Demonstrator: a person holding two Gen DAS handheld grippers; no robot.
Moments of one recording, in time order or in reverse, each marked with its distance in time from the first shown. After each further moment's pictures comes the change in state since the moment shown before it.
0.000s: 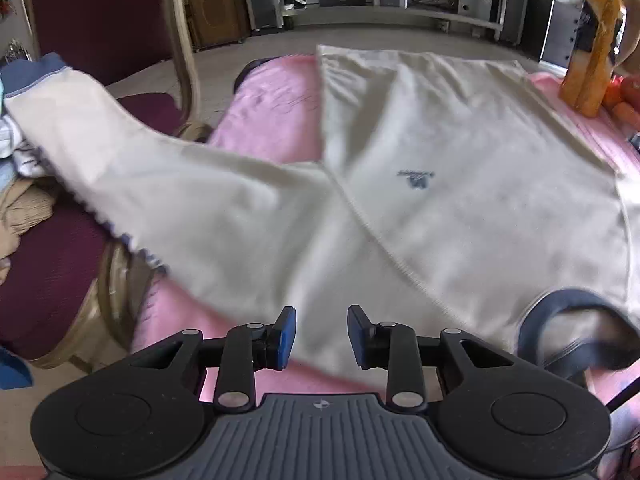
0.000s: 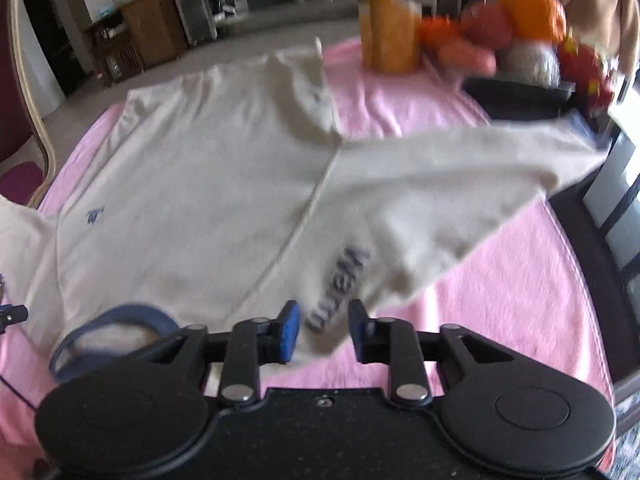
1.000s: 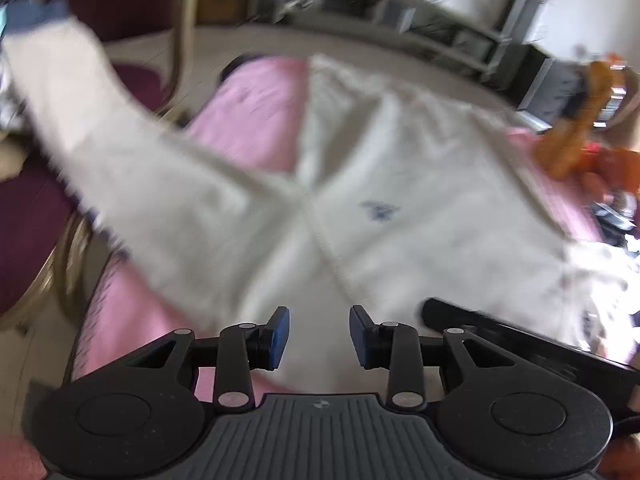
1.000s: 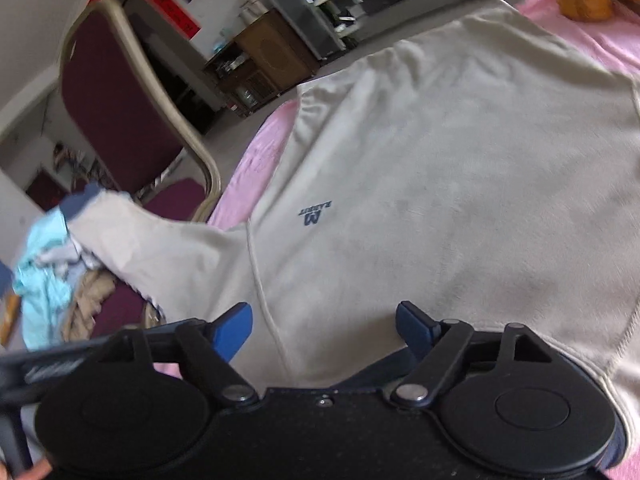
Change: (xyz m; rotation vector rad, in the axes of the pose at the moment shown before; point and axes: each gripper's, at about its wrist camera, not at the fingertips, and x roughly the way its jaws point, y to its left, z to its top) left arm -0.001 0.019 0.012 -0.199 0.017 -0.130; right arm 0.070 0.132 -0.018 0.048 -0.020 0.477
